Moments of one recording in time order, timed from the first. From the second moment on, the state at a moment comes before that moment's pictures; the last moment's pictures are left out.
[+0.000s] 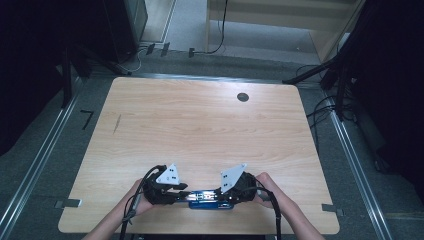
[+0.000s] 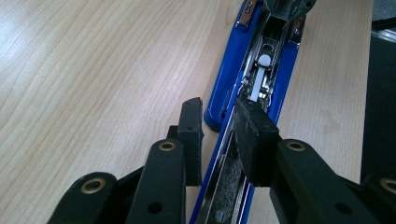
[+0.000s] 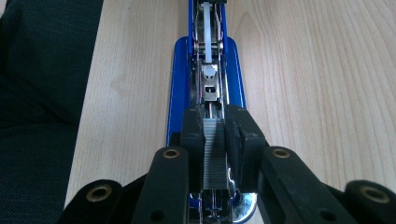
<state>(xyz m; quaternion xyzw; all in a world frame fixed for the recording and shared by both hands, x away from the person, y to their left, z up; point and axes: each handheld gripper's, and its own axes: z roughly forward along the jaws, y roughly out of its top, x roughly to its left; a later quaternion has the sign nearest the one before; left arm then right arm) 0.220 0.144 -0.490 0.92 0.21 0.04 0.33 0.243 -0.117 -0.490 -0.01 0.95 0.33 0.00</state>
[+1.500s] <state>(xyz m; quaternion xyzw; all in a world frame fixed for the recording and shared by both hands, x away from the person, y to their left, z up) 0.221 0.143 -0.489 0.92 0.20 0.04 0.33 0.246 -0.107 -0.491 0.17 0.94 0.29 0.01</state>
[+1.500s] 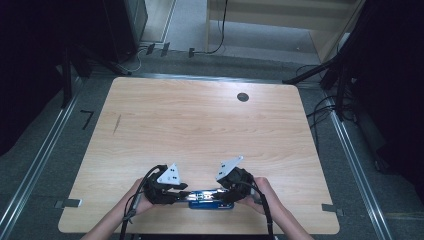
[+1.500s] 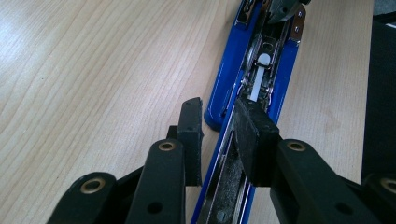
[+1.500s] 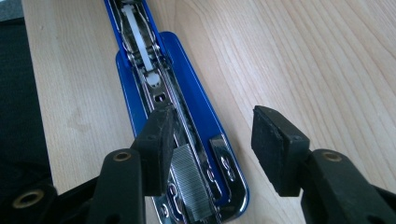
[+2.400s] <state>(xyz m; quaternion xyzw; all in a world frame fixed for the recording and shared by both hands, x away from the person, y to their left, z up) 0.224 0.151 -0.488 0.92 0.22 0.03 0.32 0.246 -0.113 -0.493 0.19 0.94 0.29 0.00</state>
